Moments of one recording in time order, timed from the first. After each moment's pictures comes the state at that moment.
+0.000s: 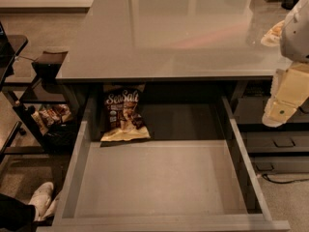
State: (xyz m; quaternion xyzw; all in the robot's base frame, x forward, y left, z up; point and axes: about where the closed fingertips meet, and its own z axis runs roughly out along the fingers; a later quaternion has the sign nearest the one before) arm 0.438 -0.217 0.976 -0.60 0.78 -0.03 0.16
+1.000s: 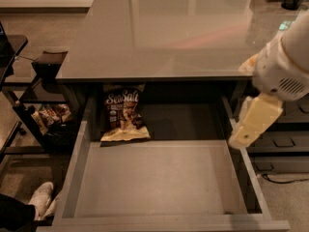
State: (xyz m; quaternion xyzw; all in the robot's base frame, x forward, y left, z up) arm 0.431 -0.178 0.923 -0.58 0.79 0.03 0.19
